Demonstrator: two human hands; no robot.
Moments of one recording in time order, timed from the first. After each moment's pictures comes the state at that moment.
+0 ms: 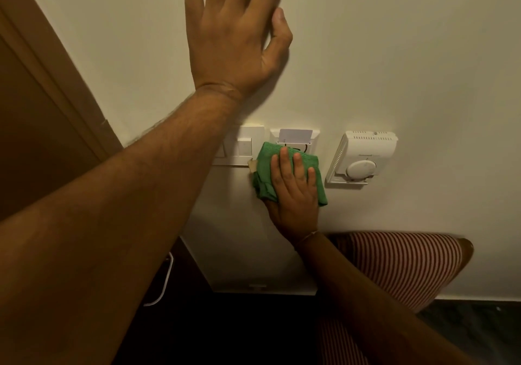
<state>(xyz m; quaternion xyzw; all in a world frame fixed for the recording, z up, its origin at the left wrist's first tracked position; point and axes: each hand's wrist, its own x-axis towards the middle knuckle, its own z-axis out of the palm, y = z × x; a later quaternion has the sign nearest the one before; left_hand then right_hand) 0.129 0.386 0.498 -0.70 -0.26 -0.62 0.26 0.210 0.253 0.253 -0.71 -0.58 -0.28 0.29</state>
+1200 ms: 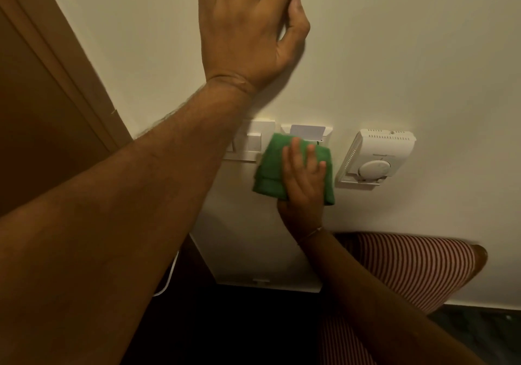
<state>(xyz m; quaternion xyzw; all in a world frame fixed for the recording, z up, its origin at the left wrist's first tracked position) 0.130 0.393 0.494 -0.68 -0.22 -0.65 0.25 0.204 0.261 0.258 -0.67 -0.57 -0.29 0.37</state>
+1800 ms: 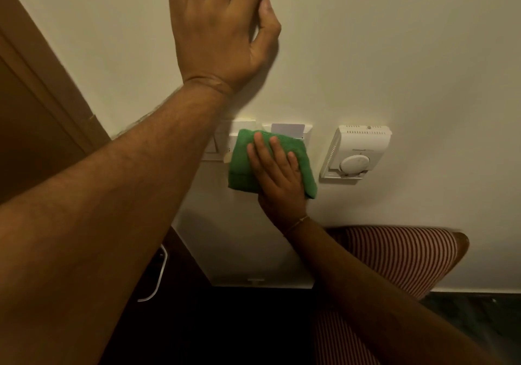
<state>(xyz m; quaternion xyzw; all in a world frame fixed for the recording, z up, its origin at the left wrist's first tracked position) 0.129 0.396 0.496 -0.68 -0.24 -0.64 0.29 0.201 0.262 0.278 -0.64 -0.61 -0.32 0.34</state>
